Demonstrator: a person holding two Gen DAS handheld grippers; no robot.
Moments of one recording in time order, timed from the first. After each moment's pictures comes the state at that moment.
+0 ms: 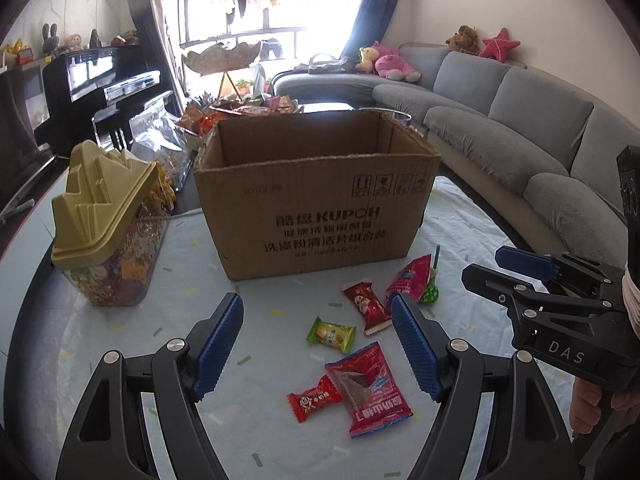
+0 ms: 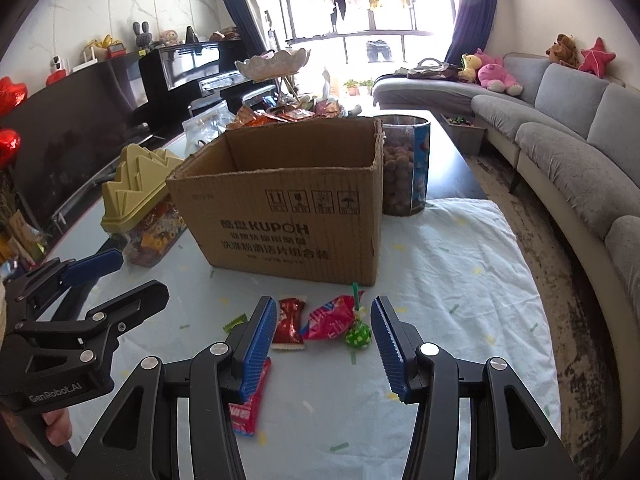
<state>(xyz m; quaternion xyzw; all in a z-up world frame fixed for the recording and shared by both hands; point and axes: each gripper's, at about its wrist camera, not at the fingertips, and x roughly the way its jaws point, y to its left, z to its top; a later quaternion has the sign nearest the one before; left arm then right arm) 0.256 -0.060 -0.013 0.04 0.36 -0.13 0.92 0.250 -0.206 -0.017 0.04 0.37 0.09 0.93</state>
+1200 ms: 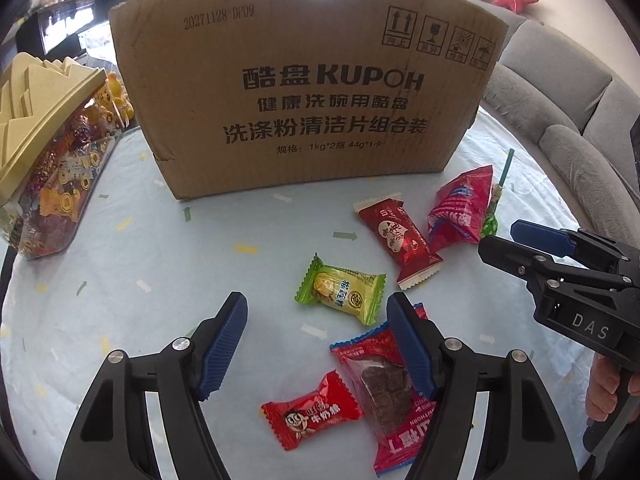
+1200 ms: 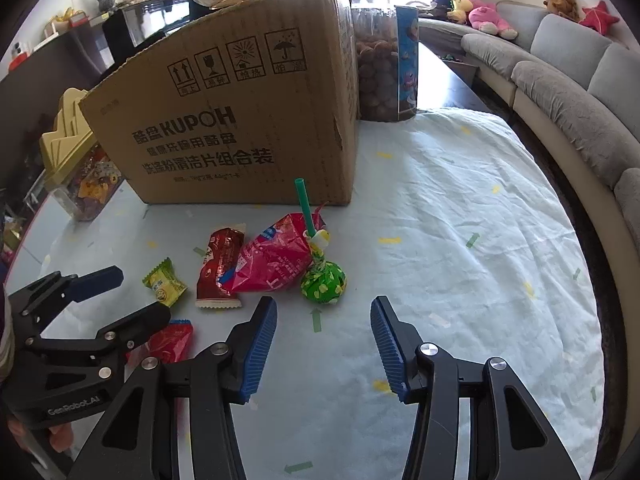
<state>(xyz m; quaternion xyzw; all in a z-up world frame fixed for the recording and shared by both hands) 0.311 -0.074 -0.111 0.05 0.47 -0.14 0.87 0.291 -0.215 -0.102 0.05 0.46 0.06 0.89</state>
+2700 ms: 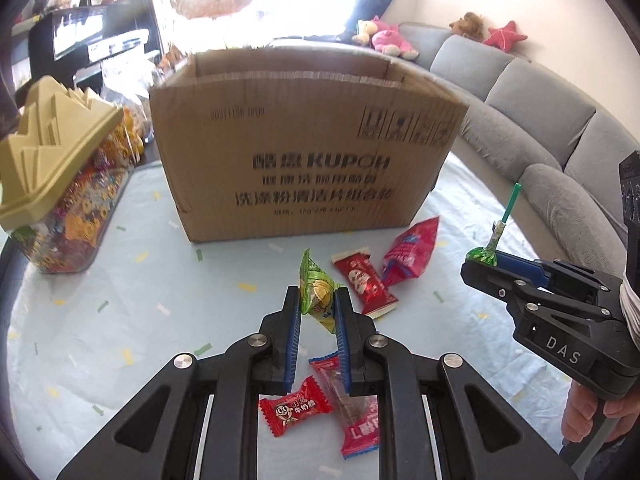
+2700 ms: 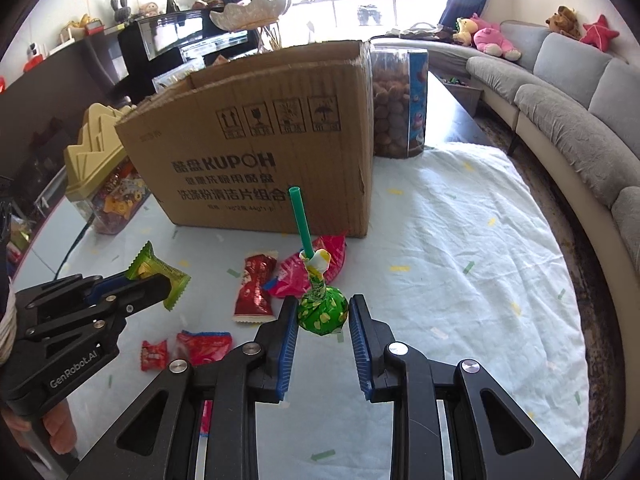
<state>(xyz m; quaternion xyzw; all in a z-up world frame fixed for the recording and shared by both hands) 0.286 -0.045 -0.056 0.01 0.41 -0.16 0.90 0.272 -0.206 -0.063 0.04 0.42 0.07 0.91</state>
